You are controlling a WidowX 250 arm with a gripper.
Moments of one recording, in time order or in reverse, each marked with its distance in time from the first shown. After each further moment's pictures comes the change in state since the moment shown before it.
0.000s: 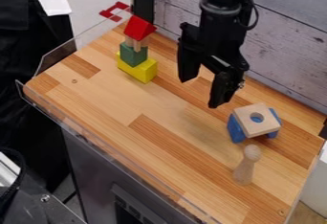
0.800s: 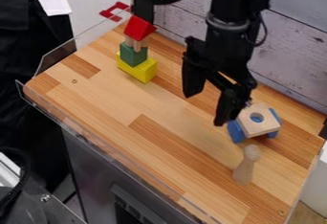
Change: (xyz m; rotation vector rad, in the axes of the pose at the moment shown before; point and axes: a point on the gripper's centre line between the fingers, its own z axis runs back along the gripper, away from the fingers) arm -0.015 -0.033 -0.003 -0.031 0.036 -0.043
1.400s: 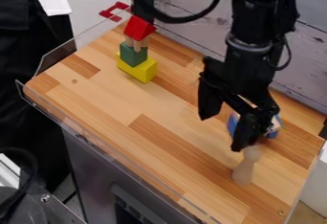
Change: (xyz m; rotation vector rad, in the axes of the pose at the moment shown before) arm -0.004 -0.031 -0.005 -0.038 0.025 -0.039
